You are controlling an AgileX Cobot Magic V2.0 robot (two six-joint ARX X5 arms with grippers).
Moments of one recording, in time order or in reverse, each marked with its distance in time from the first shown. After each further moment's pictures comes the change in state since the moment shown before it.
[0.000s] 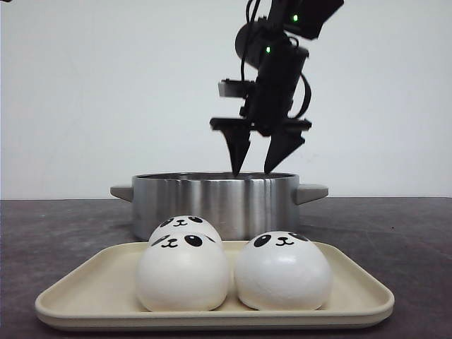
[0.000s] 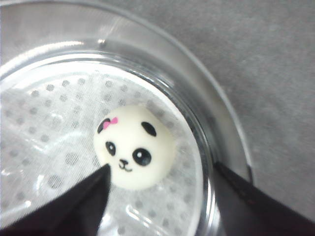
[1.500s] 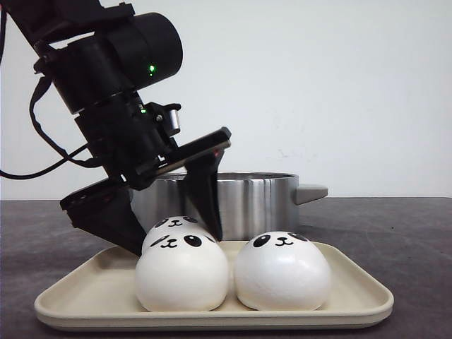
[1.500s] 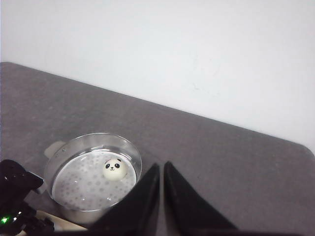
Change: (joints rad) left arm -0.372 0.921 0.003 0.287 -0.157 -0.283; right arm 0.371 -1.080 0.033 -0.506 0.498 0.095
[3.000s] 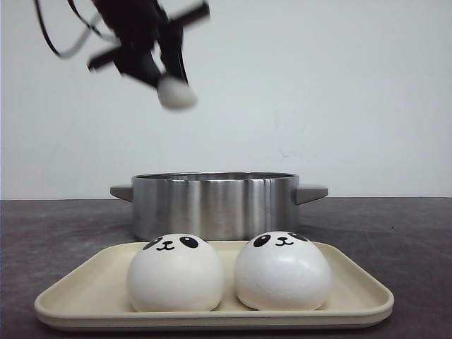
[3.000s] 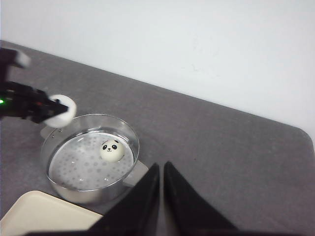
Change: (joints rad) left arm 0.183 0.020 0.470 -0.033 -0.153 0.169; right arm 0.000 -0.002 -0.002 -0.072 -0.001 0.022
